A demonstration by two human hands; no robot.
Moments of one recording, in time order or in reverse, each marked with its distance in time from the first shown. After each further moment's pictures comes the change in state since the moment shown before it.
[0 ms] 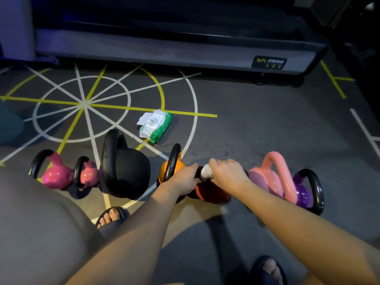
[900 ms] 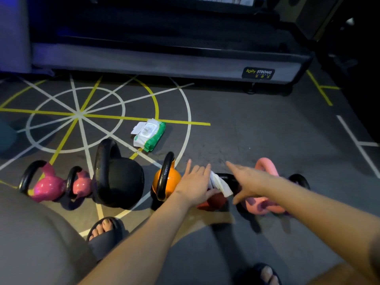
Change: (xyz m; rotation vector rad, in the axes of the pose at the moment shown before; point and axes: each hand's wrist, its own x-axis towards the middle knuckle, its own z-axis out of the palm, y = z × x) left_hand 0.005 0.040 0.024 0.559 0.160 0.286; right_hand -0.049 0.059 -0.062 0.298 -0.488 0.180
